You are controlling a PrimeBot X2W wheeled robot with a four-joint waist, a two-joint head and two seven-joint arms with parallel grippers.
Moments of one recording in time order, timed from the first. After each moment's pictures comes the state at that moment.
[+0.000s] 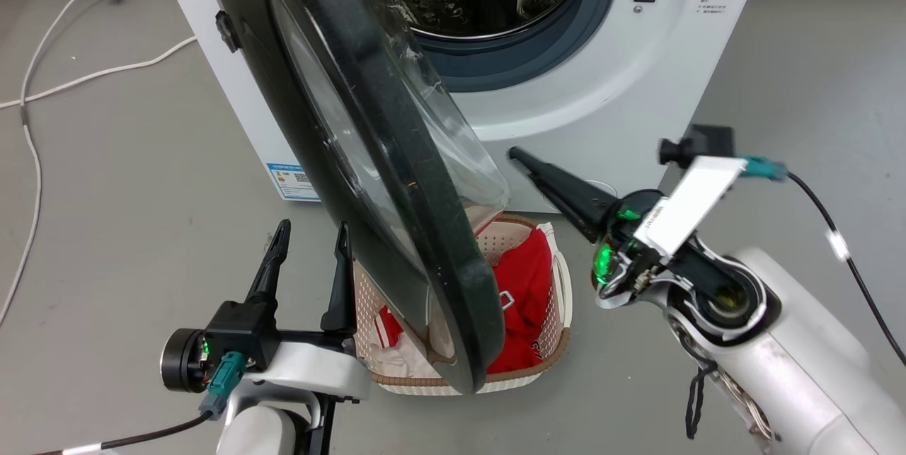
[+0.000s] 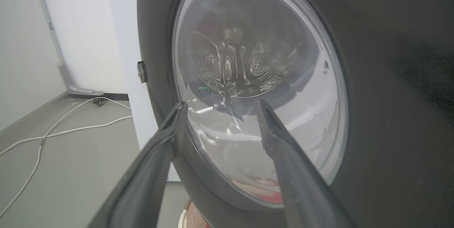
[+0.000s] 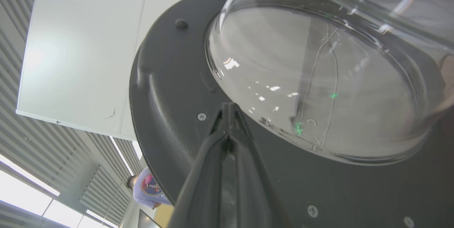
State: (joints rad) left arm -0.14 0.05 -0.14 0.12 -0.15 0.00 -0.26; right arm -0.65 -0.27 0.67 0.27 1.93 0.13 0.26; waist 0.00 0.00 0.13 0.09
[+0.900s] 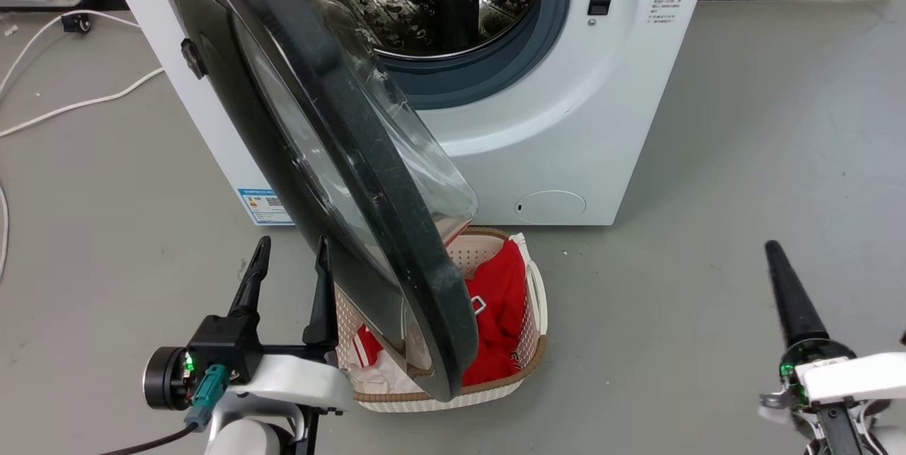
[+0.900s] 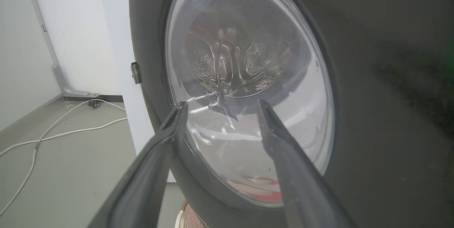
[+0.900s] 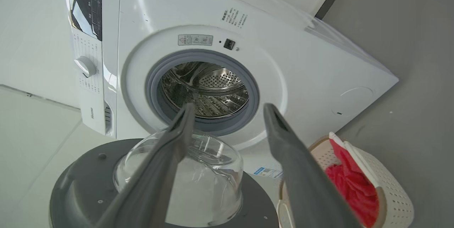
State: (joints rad) left arm -0.11 0.05 -0.09 0.12 -0.14 -0.01 -0.26; right arm -0.08 -0.39 0.28 0.09 1.56 0.13 -0.26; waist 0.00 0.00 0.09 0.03
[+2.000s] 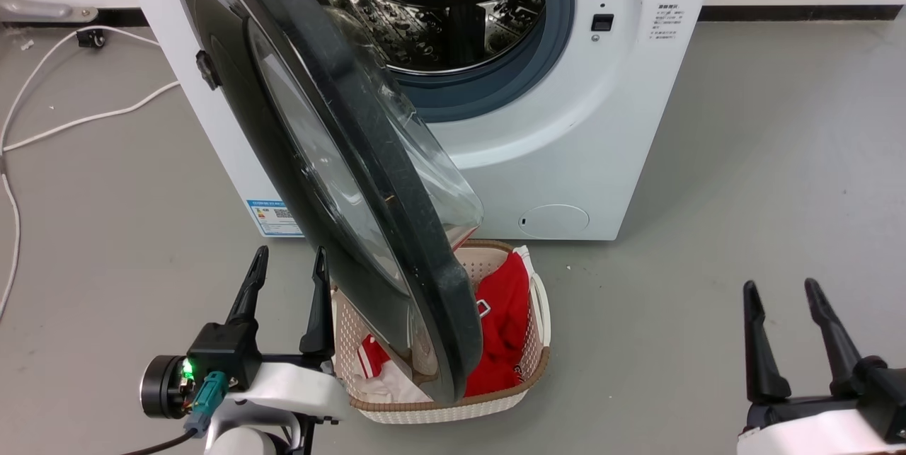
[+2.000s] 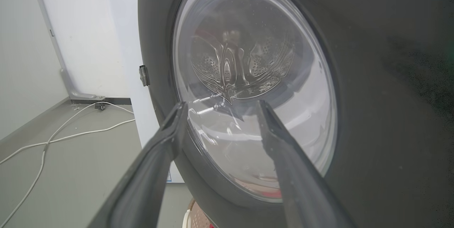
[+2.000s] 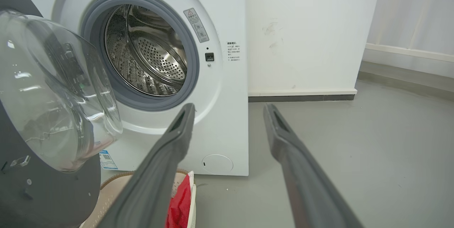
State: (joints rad) left arm -0.09 0.05 -0.07 0.13 -0.12 -0.02 -0.26; right arm 0.11 -0.05 -0.07 -0.10 0.12 0.13 -0.19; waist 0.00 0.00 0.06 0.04
